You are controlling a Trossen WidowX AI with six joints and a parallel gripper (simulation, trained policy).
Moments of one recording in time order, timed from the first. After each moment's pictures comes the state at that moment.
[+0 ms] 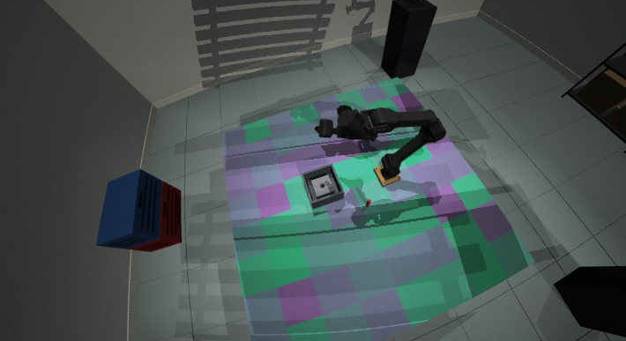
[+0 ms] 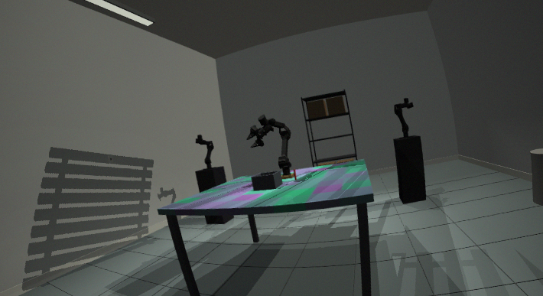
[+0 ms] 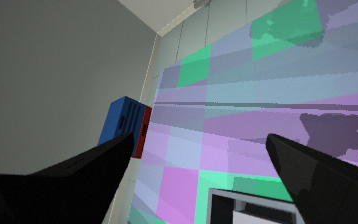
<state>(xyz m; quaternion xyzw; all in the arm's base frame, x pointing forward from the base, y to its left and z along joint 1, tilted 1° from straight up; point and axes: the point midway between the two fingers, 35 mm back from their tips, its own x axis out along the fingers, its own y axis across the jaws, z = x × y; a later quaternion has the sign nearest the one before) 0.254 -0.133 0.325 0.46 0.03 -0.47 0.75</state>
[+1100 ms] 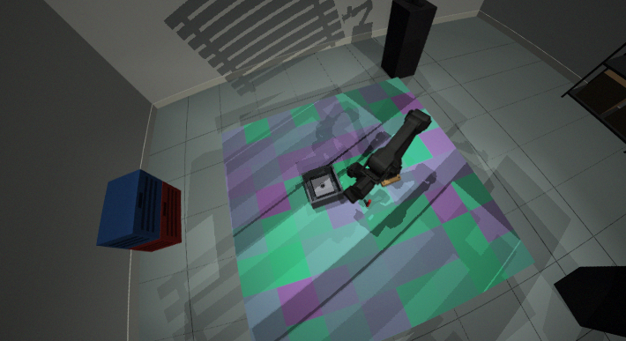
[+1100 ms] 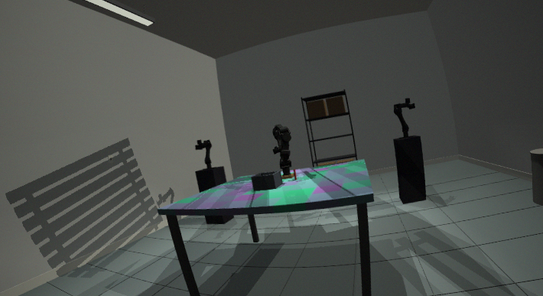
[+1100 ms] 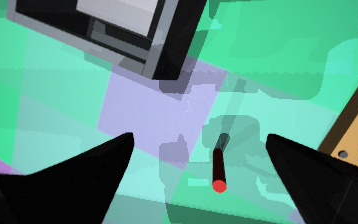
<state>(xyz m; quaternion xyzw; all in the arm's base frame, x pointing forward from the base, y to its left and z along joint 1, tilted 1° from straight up) 0.201 0.066 0.141 0.40 0.49 -0.39 0.67</state>
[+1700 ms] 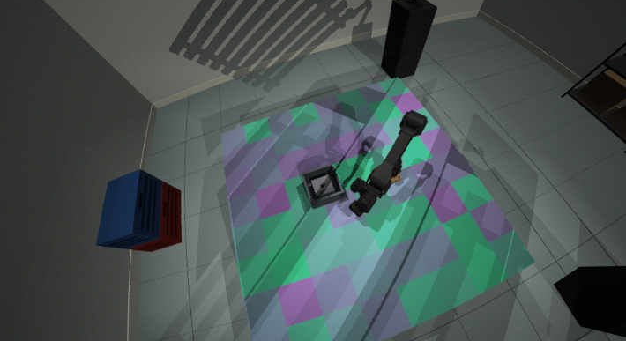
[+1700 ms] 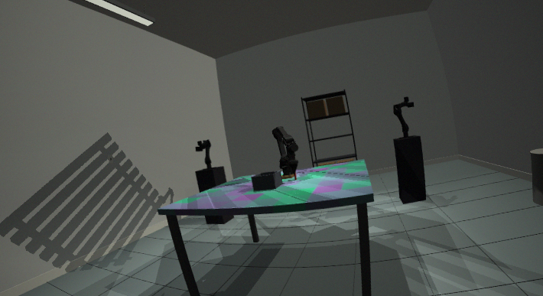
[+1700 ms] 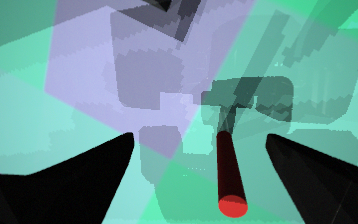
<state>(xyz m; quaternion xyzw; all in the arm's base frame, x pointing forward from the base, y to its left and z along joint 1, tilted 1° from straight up) 0.189 0.107 0.061 0.40 0.54 -0.34 0.65</state>
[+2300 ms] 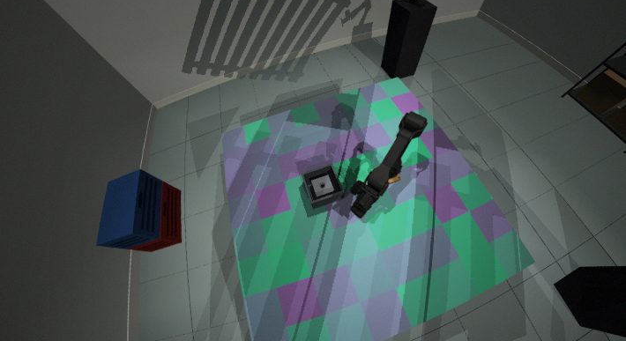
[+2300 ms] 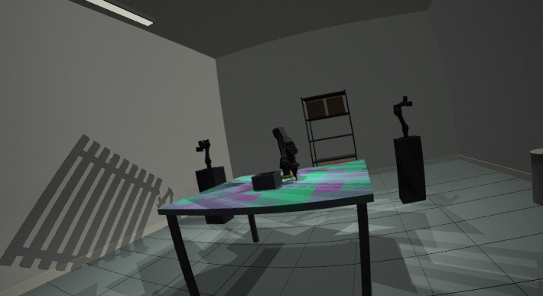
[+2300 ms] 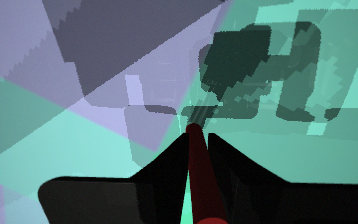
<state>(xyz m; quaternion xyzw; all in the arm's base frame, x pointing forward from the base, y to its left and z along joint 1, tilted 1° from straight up) 0.179 0.115 0.040 0.41 0.59 -0.33 0.62</state>
